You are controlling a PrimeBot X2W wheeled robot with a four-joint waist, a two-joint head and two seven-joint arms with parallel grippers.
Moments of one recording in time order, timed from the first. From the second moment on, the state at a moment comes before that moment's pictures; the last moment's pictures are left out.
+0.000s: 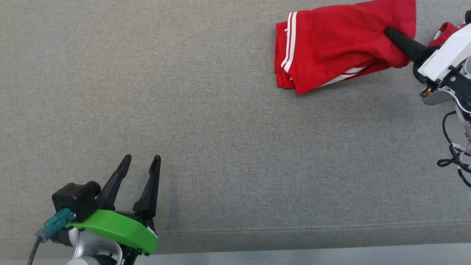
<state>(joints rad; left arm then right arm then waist) 0.03 0.18 -0.26 -0.23 -0.55 0.02 0.05 -0.72 -0.48 0.41 0.44 1.25 0.04 0.40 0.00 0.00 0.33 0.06</state>
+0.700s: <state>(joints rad) 0.01 0.23 -0.26 -0.27 -0.53 0.03 0.11 -0.74 -0.50 0.27 0.45 1.30 0.02 0.29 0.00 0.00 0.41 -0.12</state>
